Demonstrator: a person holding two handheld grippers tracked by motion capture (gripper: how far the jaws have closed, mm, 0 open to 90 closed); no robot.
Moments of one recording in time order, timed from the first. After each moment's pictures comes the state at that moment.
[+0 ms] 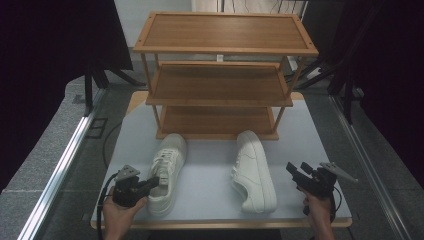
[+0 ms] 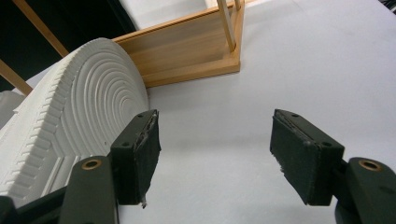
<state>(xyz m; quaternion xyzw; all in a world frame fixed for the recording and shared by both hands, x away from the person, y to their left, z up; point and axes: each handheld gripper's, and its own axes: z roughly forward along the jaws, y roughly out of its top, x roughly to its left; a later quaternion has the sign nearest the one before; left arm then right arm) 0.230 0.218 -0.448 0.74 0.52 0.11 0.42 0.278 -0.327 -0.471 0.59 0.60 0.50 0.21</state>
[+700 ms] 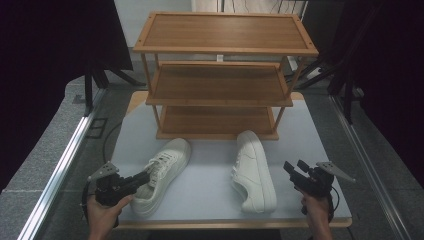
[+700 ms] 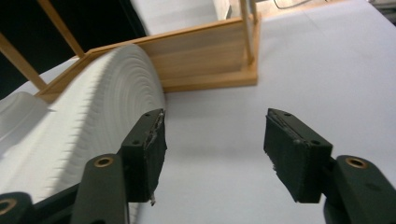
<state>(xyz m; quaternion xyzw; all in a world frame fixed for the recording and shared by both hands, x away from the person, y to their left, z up) 0.224 0.247 -0.431 0.71 0.48 0.09 0.50 0.274 -0.313 -0.458 0.56 0.61 0.50 0.23</state>
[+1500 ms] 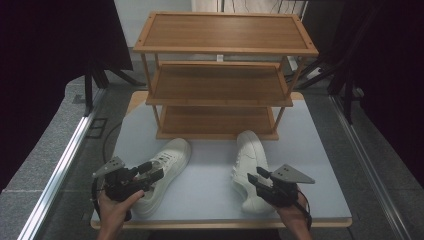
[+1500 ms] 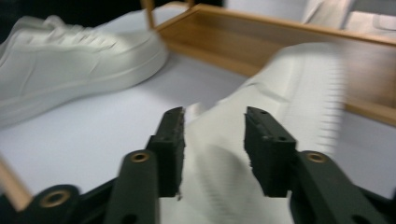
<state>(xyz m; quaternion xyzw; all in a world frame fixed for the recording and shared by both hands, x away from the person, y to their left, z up) 0.235 0.224 -0.422 0.69 0.47 0.08 0.55 0.241 -0.209 -0.423 0.39 0.76 0.48 0.20</state>
